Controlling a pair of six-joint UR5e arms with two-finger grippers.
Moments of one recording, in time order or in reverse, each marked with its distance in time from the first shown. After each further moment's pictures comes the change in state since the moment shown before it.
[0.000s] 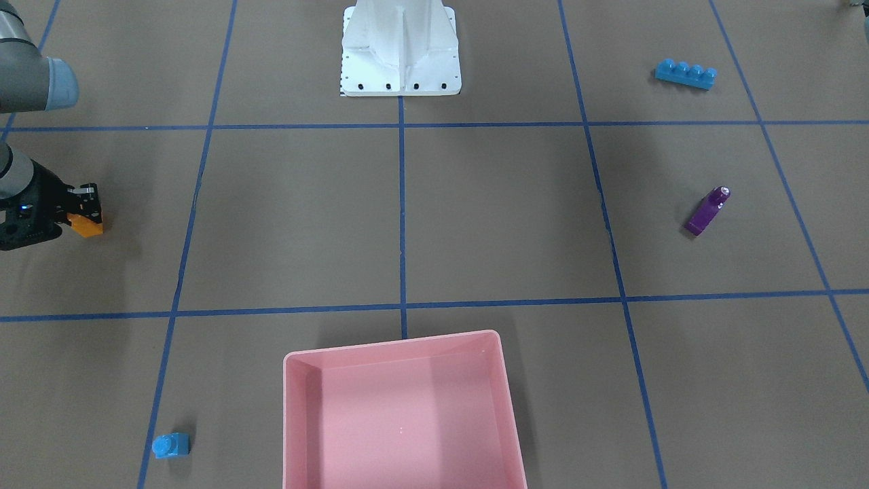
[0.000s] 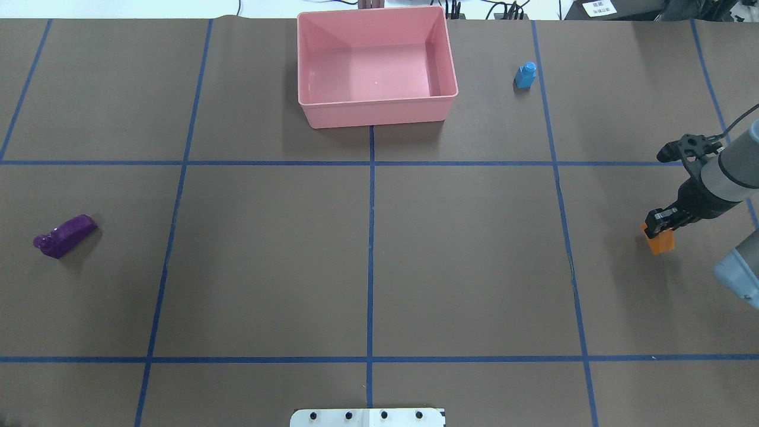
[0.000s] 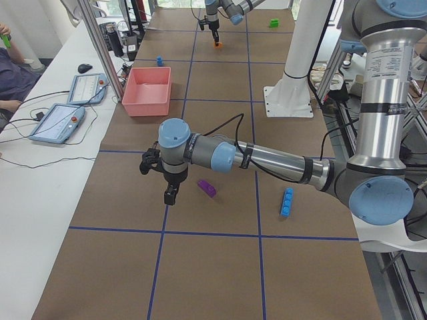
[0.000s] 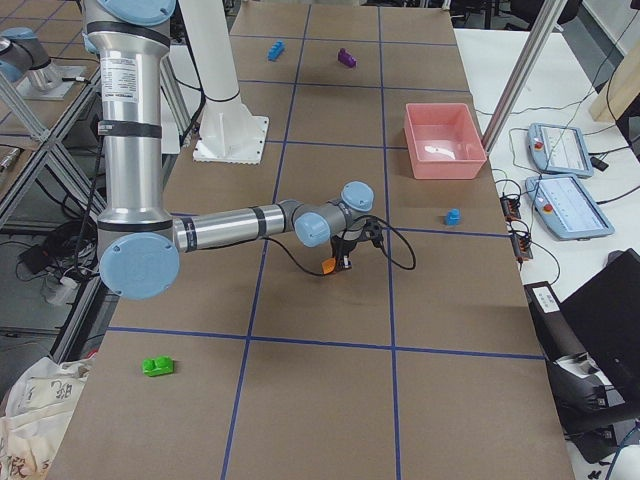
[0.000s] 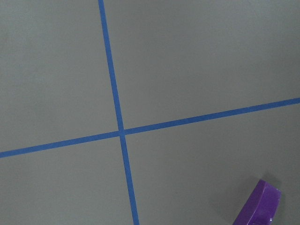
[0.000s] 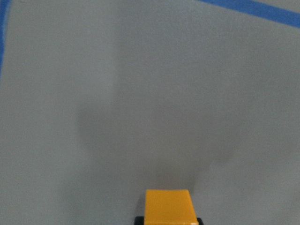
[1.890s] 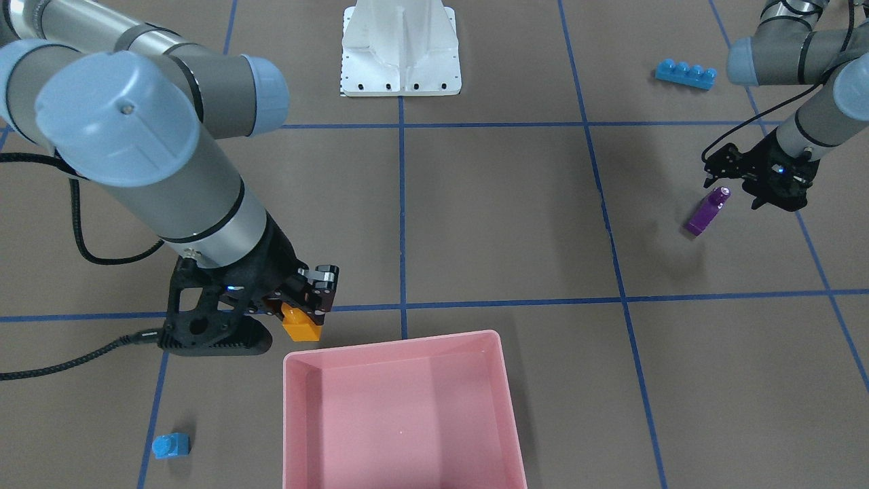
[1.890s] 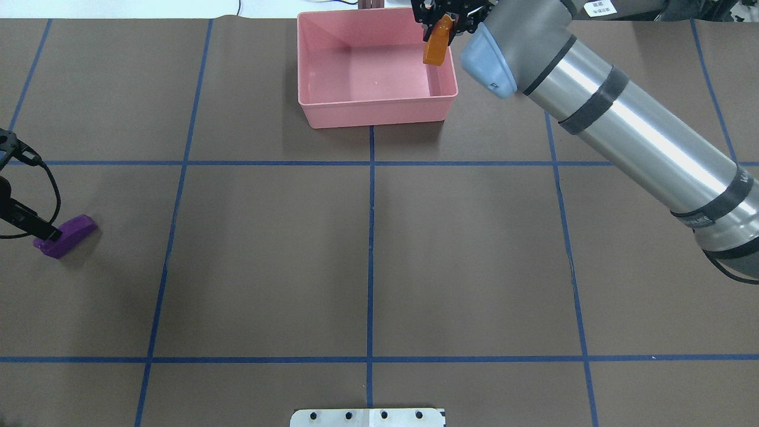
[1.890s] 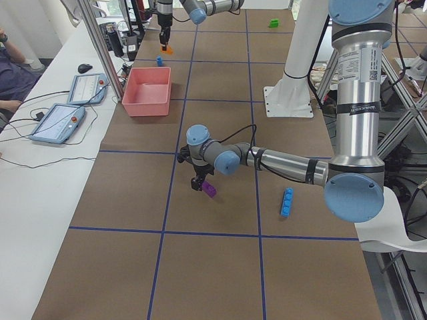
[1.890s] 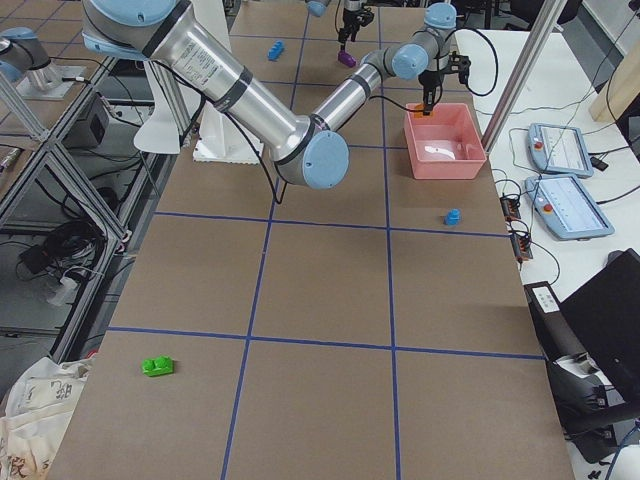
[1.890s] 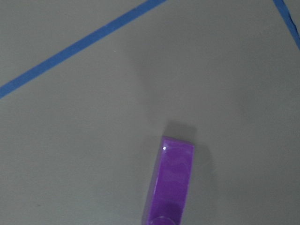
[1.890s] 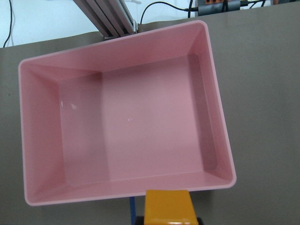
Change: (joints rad) left arm 0.464 0.076 0.046 -0.312 0.094 -0.127; right arm -0.012 1.007 -0.431 -0.177 -0.096 0.555
